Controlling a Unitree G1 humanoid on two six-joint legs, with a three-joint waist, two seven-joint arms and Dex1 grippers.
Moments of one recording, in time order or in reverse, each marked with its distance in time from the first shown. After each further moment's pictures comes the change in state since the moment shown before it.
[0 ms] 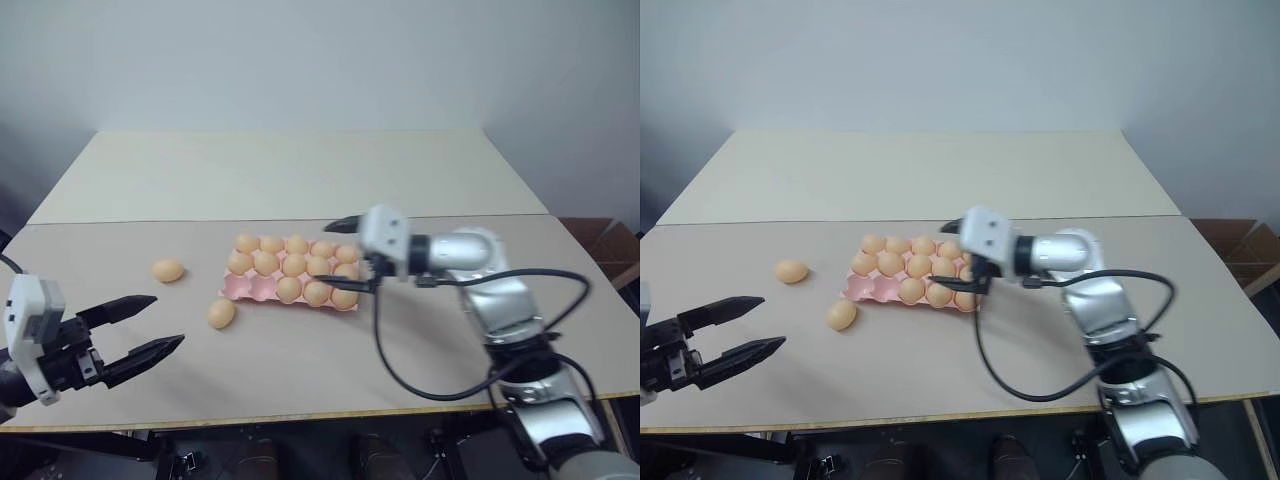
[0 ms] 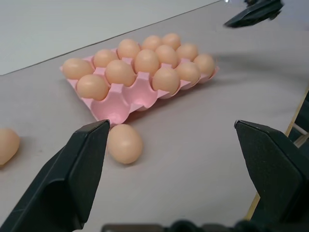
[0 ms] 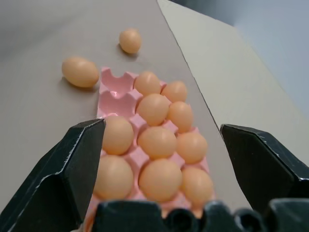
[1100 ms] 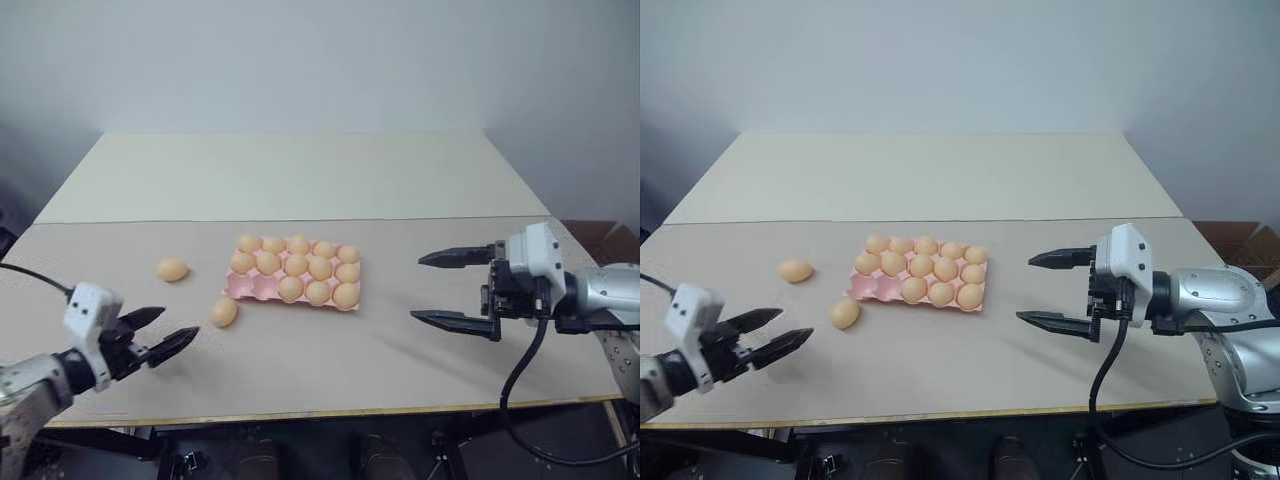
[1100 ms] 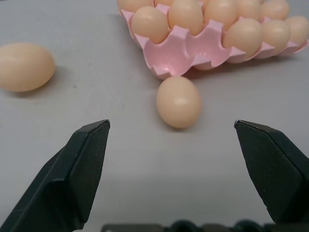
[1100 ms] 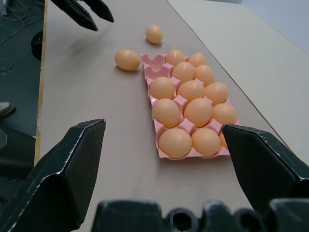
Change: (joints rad) left arm -0.172 -0.101 -0.302 0.075 0.173 0.100 0.313; right arm 0.337 -0.307 -0.290 -0.223 0.384 0.112 0.052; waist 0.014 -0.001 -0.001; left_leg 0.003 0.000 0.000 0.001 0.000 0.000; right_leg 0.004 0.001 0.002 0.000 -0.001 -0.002
